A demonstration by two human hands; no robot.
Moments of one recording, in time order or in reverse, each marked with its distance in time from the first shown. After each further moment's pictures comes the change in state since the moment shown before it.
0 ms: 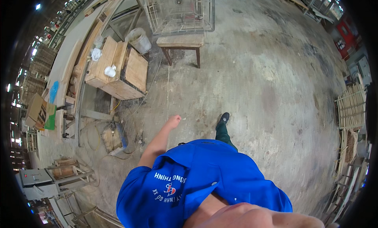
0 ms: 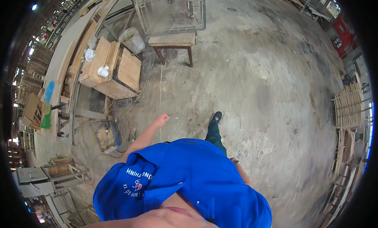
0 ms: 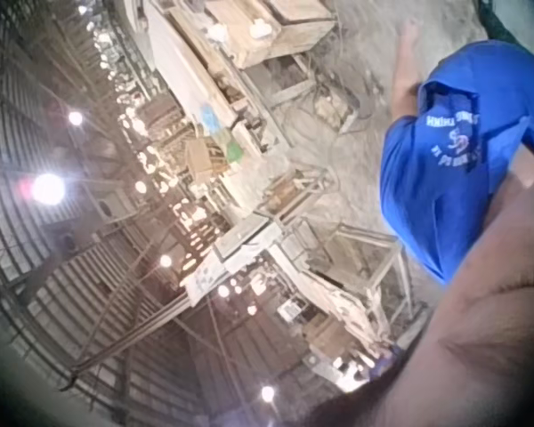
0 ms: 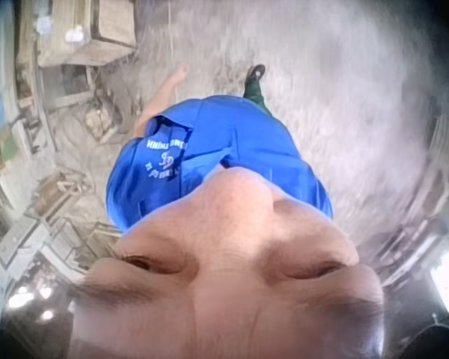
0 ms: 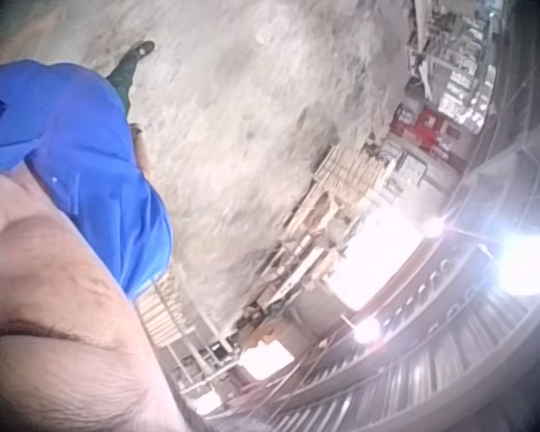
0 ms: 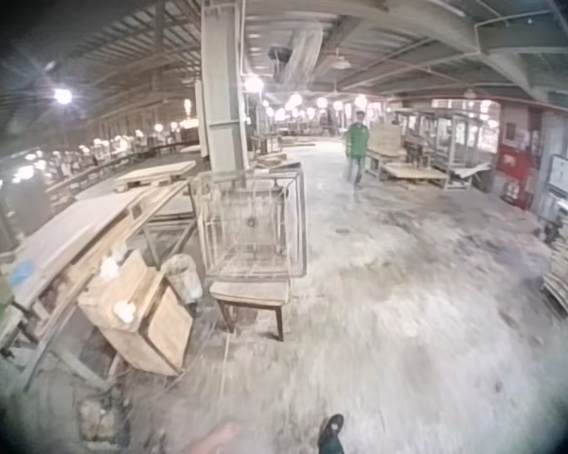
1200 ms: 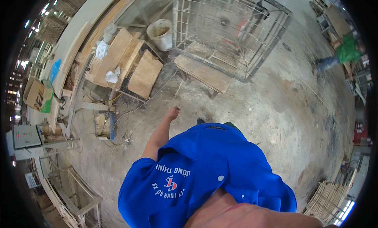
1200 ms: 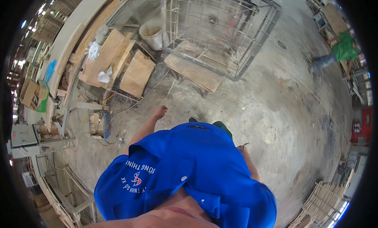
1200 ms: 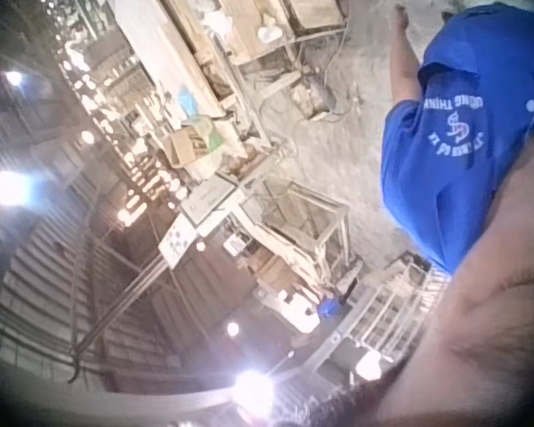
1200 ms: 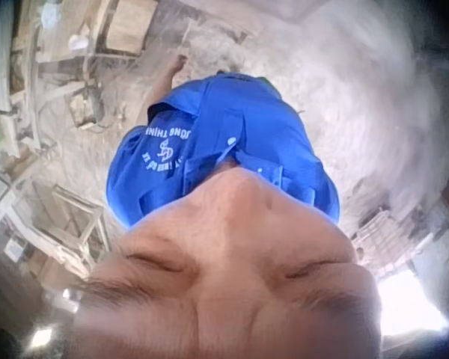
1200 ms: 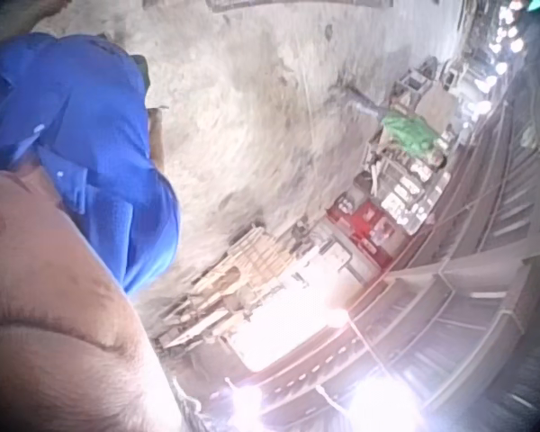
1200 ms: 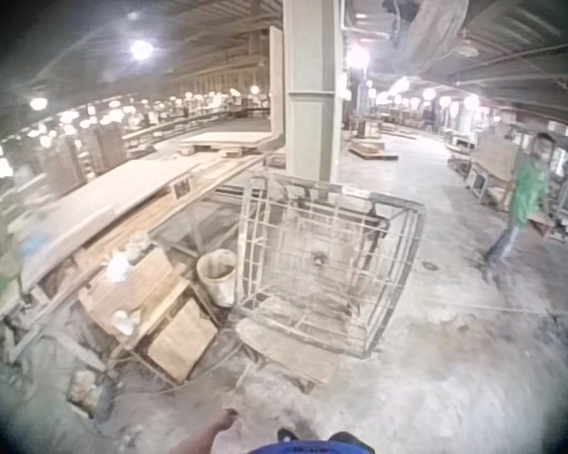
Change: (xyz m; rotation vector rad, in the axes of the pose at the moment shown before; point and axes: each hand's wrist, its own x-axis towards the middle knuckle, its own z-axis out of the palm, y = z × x) left_hand 0.394 0.059 -0.208 -0.282 0.285 -0.336; right_hand 0.495 -0.343 -0.382 -0.873 -0.256 -0.710
